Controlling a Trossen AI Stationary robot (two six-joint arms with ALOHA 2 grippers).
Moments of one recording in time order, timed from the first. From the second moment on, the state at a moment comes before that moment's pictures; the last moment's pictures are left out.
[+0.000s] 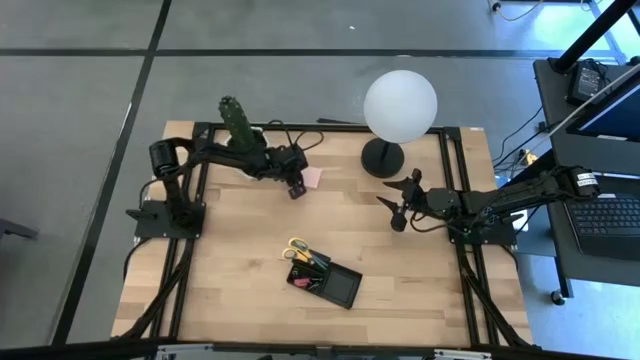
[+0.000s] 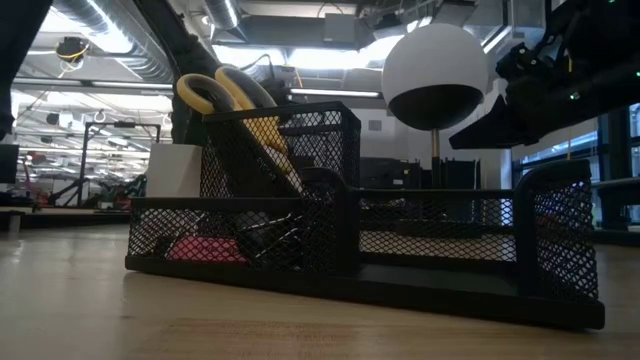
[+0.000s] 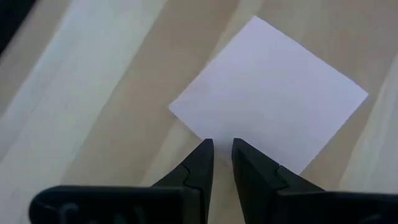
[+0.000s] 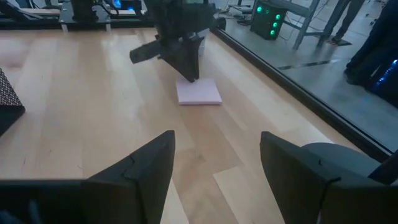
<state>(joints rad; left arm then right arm) 0.41 1.81 0.91 -0.12 -0.16 -0.02 0.07 0.89 0.16 0.42 0.50 0.05</state>
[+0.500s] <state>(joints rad) 0.32 1.88 0.90 0.03 -0.08 -0.07 0.07 1.03 0.16 0.53 0.50 -0.07</state>
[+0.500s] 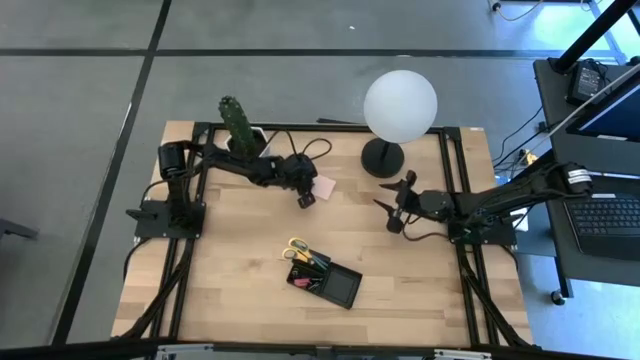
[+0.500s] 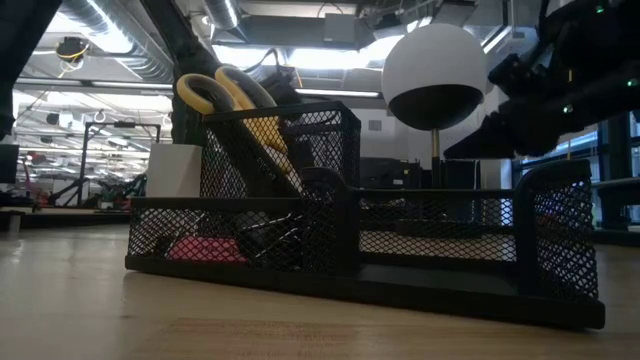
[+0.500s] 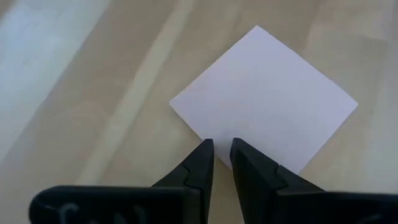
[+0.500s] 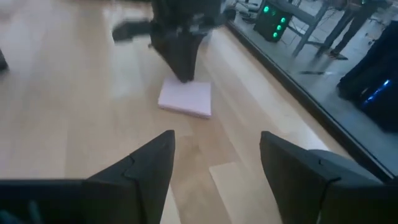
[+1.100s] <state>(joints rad) 0.29 1.88 0.90 0.04 -0.08 -0.05 0.05 1.65 0.48 0.62 0.45 -0.64</state>
